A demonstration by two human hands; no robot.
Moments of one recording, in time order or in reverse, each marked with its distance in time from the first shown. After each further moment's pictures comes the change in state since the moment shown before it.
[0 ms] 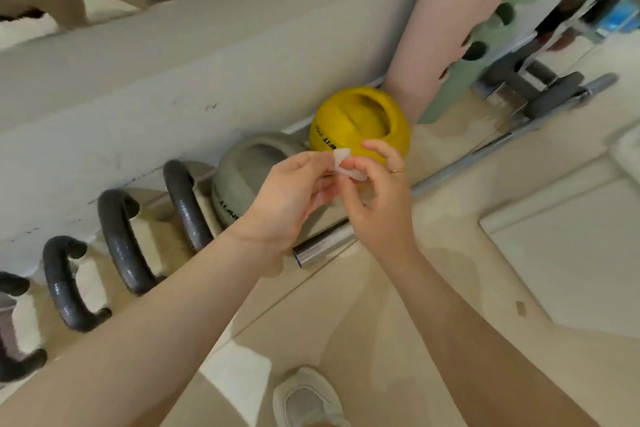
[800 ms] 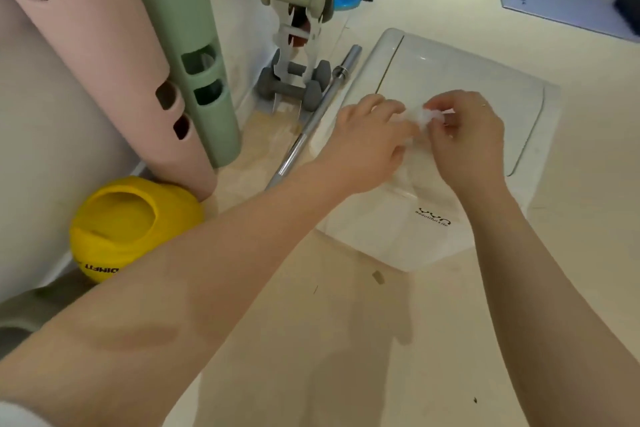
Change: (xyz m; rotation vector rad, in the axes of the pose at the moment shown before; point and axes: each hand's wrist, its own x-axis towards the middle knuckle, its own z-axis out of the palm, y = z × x) left_hand 0.072 -0.050 0.381 1.526 -0.746 1.063; right_hand 0.021 0.119 -0.373 -0.553 0.560 0.377
